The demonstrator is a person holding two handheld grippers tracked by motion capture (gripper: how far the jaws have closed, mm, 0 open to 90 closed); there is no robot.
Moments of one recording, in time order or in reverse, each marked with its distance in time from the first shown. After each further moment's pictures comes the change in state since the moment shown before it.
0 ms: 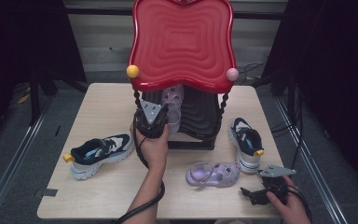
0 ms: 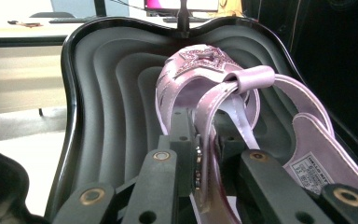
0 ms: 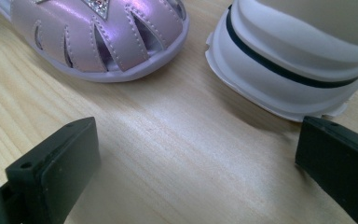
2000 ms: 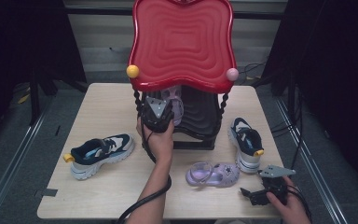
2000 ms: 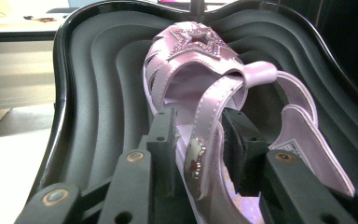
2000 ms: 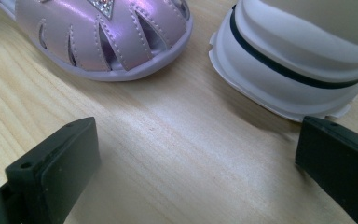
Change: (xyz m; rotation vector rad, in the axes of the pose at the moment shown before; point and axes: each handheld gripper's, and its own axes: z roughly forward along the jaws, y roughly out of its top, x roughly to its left) left arm -0.003 -0.010 0.032 0.011 0.052 0.008; right arm 0.001 0.000 0.000 0.001 0.006 -0.005
